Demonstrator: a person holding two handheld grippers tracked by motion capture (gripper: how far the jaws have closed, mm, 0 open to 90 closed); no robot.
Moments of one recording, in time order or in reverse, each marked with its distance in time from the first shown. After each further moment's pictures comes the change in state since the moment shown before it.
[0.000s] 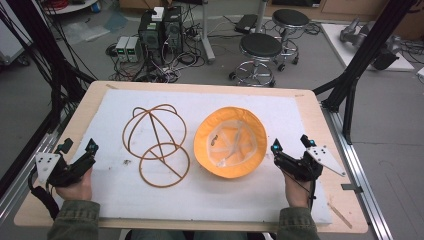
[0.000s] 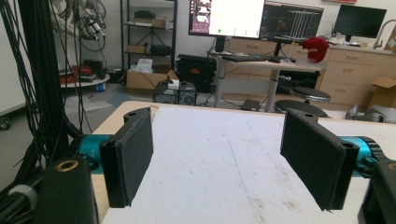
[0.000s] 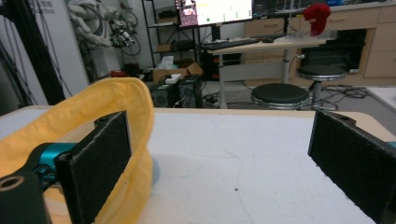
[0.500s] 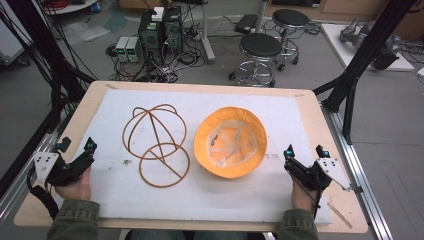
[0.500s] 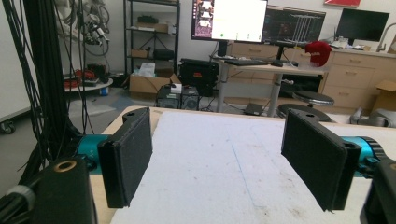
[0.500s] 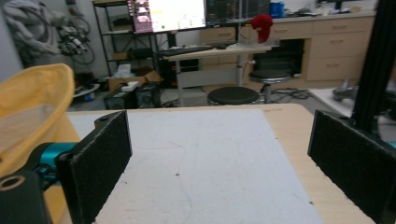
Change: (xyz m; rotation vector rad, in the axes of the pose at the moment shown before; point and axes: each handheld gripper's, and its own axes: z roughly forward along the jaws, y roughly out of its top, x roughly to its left) left arm 0.002 0.002 0.002 -0.020 0.007 -0.001; right arm -0.025 -0.026 -0.017 -0.049 -0.192 -0.008
